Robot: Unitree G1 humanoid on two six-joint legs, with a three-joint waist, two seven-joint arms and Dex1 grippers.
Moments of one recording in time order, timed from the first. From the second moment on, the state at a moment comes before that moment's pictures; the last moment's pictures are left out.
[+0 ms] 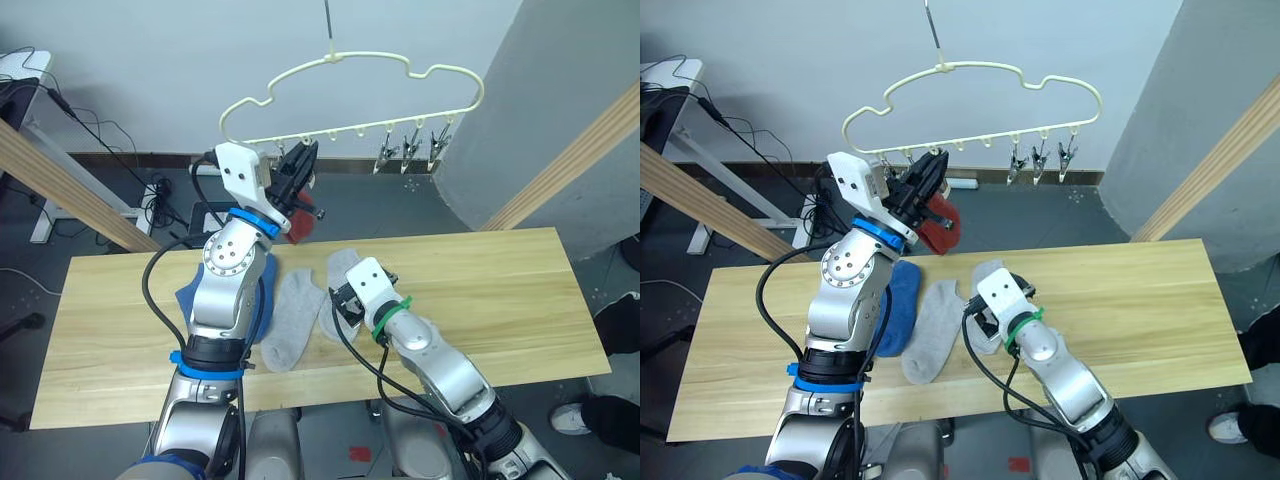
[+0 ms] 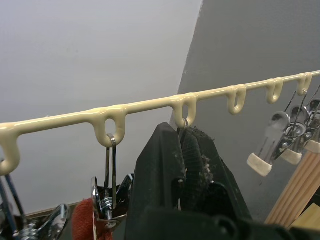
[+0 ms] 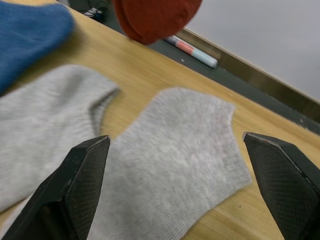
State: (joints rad) left arm -0.58 0.20 0.02 -0.05 -0.19 0.09 -0.36; right arm -0.33 -0.11 0.50 -0.10 -0.06 0.56 0.01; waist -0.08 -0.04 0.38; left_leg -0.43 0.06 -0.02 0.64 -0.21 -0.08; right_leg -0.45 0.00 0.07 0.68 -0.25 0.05
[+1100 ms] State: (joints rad) left arm -0.60 0.27 0.04 -0.09 -0.35 0.27 -0.50; right arm -0.38 -0.16 0.40 0.04 -0.24 0.16 0.13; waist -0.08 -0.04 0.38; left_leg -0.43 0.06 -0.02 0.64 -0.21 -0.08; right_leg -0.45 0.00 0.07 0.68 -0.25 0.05
